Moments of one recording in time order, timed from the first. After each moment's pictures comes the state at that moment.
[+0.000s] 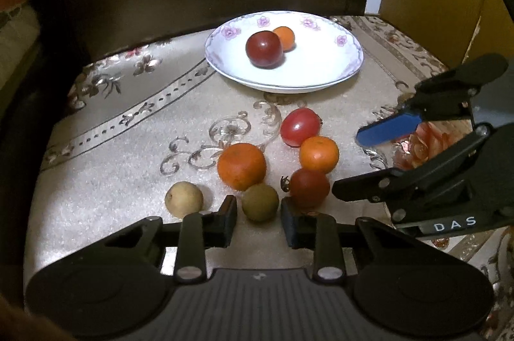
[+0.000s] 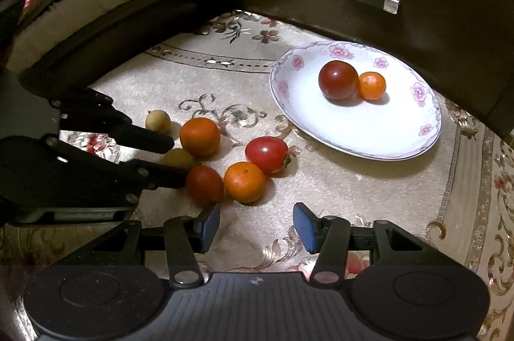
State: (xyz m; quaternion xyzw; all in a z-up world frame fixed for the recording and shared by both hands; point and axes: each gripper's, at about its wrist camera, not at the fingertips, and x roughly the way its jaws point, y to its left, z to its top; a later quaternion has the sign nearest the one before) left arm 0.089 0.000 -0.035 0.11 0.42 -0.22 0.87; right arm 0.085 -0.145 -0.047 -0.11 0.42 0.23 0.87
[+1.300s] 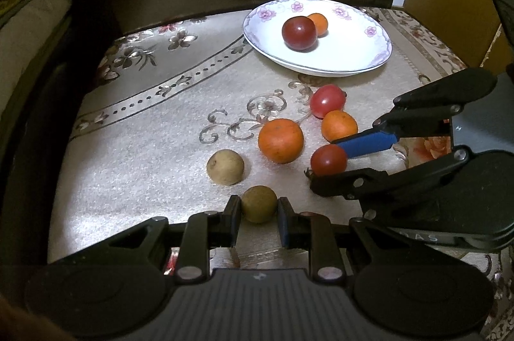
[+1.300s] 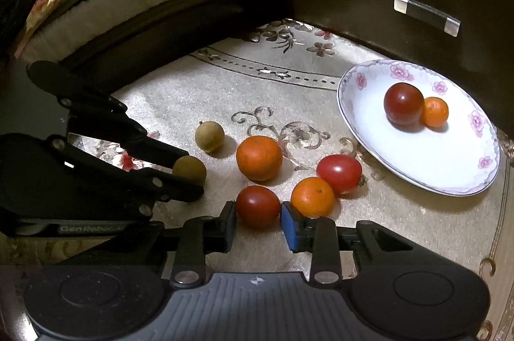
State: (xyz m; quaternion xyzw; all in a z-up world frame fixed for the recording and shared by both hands) left arm 0.086 0.024 -0.027 0.10 0.46 -0.18 0.87; right arm 0.091 -0.116 -0.058 -0.11 0.39 0.30 0.86
